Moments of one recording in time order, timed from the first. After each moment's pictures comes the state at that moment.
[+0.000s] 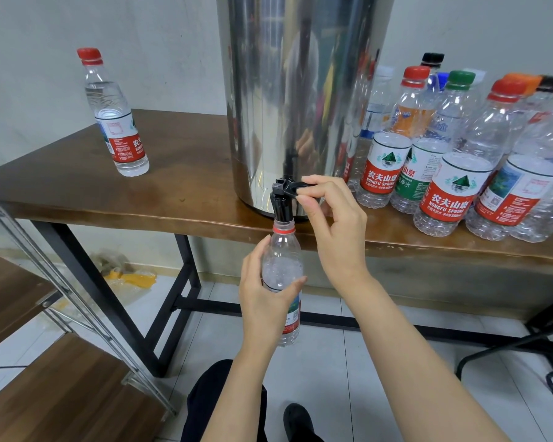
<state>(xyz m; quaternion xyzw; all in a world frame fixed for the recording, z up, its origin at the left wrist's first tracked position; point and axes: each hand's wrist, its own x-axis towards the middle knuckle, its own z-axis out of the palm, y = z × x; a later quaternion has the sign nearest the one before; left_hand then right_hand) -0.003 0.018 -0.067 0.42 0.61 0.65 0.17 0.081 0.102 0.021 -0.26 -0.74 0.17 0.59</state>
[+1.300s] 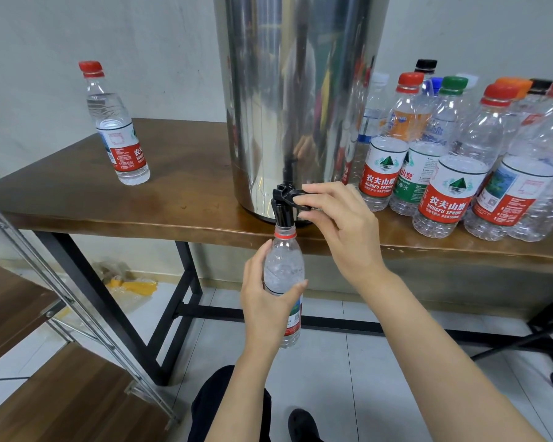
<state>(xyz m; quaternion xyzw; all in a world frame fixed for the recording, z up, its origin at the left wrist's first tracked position) -0.008 0.020 -0.068 0.42 0.60 0.65 0.18 0.102 0.107 0.031 -0.22 -0.82 0.03 0.53</state>
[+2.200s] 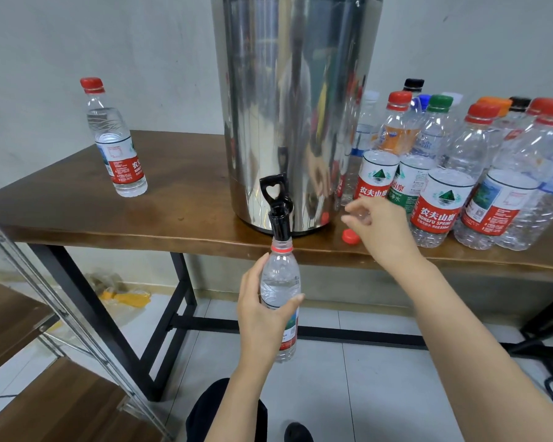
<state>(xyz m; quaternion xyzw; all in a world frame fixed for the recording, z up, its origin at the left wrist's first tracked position) -0.011 0.015 -0.070 0.42 0.59 0.65 0.21 0.144 0.146 0.049 -0.50 -0.78 0.12 0.34</state>
